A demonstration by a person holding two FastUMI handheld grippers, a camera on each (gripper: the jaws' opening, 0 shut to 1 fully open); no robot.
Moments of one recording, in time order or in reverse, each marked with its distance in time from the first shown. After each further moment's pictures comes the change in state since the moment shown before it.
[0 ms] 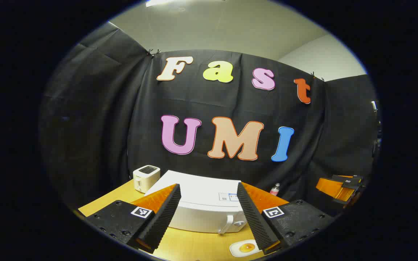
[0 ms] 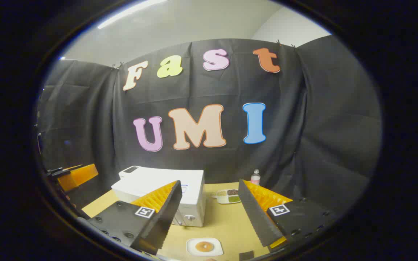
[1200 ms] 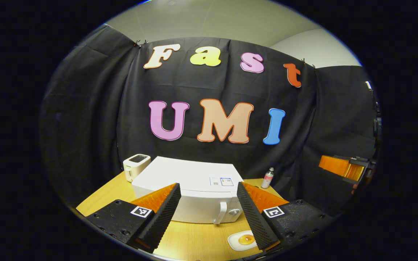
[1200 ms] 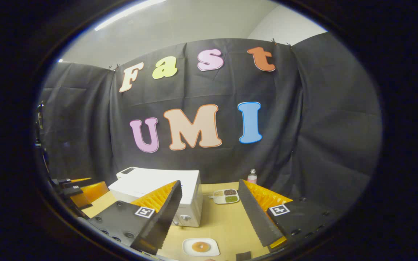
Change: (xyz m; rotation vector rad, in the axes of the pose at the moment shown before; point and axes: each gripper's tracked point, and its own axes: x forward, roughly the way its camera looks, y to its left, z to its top) left arm 0.002 -0.028 -0.065 0.039 0.148 -0.076; right arm 0.000 -0.020 -0.005 0.004 -0.003 -0.023
